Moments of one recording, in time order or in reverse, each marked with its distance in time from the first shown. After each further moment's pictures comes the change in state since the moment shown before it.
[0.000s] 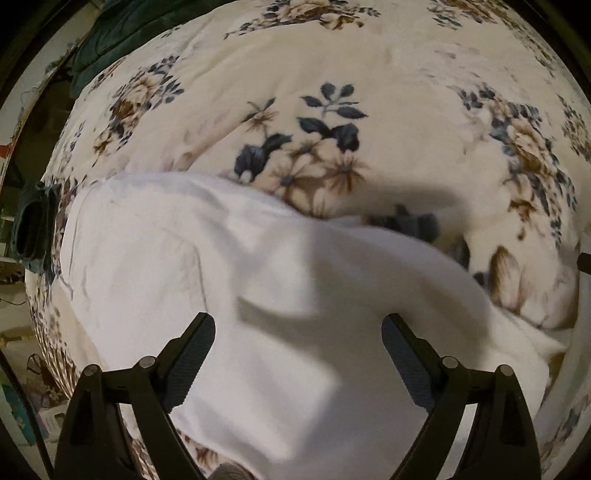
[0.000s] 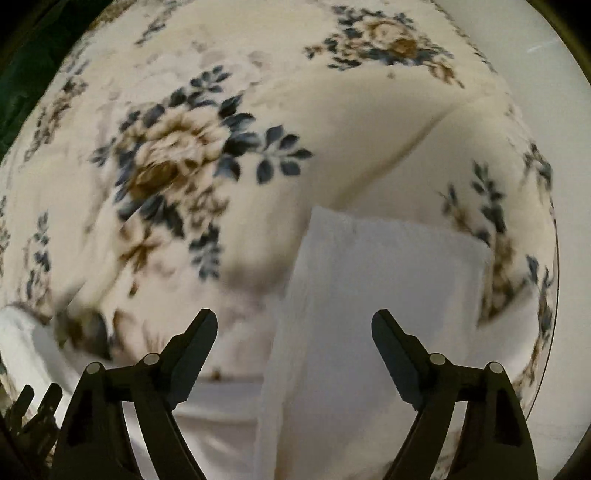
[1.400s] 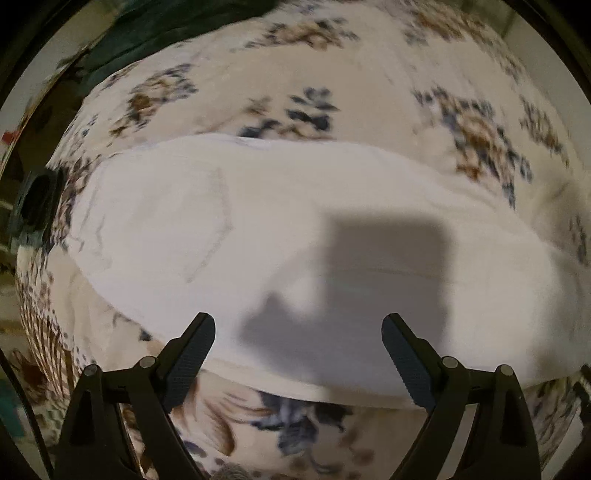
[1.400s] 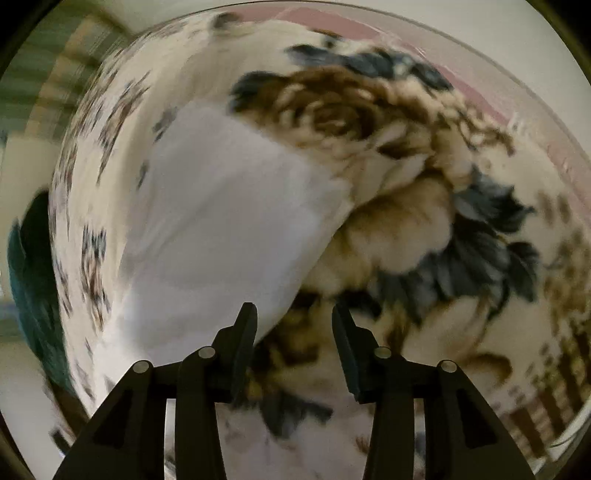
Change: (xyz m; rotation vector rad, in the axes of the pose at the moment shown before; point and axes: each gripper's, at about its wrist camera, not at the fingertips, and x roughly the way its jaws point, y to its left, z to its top) left arm -0.044 0.009 -0.088 -0.055 -0.129 -0.080; right arm 0.015 -0.250 -0.219 0.655 -0.134 0.356
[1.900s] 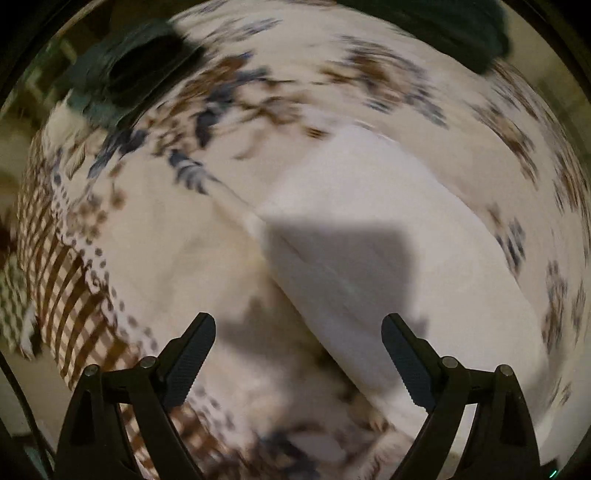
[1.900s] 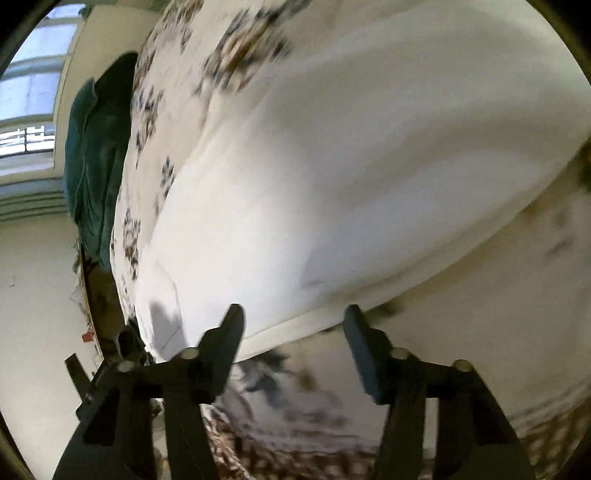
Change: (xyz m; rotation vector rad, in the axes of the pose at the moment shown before) left arm 0.037 0.289 0.018 -0.533 0.081 -0.058; right arm 0.083 0.225 -0.195 -0.176 0.289 0.302
